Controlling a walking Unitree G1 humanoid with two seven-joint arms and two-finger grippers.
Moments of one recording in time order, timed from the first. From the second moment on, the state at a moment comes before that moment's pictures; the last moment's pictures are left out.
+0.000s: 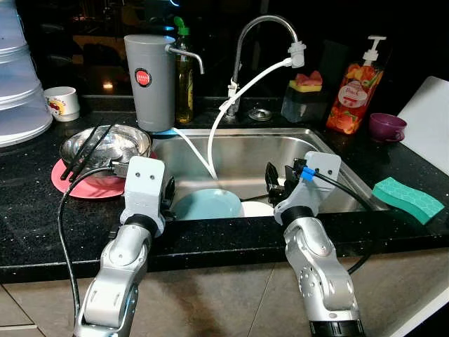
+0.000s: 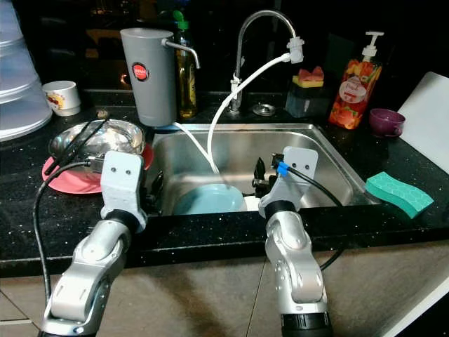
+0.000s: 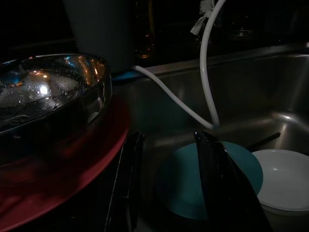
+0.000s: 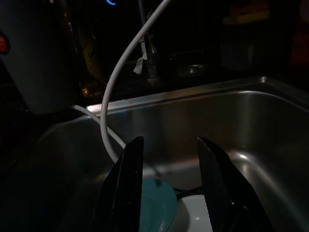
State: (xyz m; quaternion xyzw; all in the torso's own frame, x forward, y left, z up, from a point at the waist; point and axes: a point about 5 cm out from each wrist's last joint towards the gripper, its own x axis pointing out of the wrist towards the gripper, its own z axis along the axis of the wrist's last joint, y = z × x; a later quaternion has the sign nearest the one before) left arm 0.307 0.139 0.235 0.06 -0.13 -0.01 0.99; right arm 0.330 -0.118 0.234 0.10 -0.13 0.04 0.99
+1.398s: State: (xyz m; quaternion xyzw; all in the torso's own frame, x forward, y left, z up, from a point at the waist) left arm 0.283 0.181 0.271 0.15 -0.22 0.09 0.96; right arm 0.329 -0.112 0.234 0.10 -0.13 0.06 0.98
